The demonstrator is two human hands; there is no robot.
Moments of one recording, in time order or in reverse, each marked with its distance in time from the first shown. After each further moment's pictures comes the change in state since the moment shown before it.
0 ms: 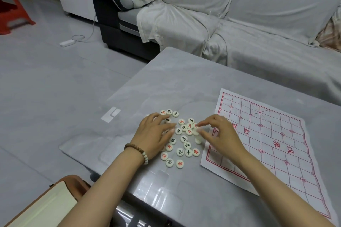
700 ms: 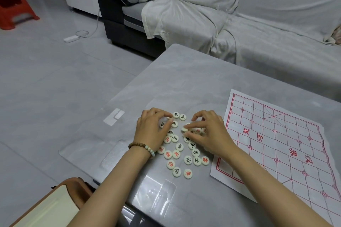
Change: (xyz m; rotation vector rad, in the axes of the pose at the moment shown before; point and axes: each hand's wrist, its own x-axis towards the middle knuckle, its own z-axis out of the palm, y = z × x) left_hand 0.022 -0.013 -0.002 -0.265 0.245 -0.277; right_hand 0.040 -0.012 0.035 -0.148 -0.087 -0.165
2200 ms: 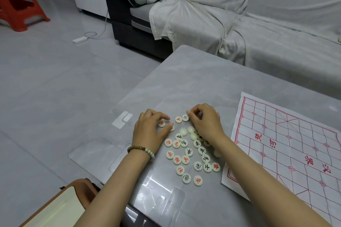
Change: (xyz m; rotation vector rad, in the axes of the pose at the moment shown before) left_hand 0.004 -0.022 -0.011 0.013 0.050 -0.057; right_hand 0.055 -0.014 0.028 0.182 0.129 0.257
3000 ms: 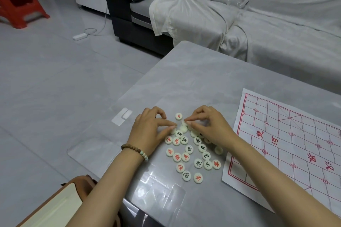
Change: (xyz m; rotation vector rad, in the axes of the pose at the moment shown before) left_hand -0.005 -0.001 -0.012 0.094 -0.126 0.210; right_hand -0.017 0.011 -0.022 0.066 -0.226 -0.163
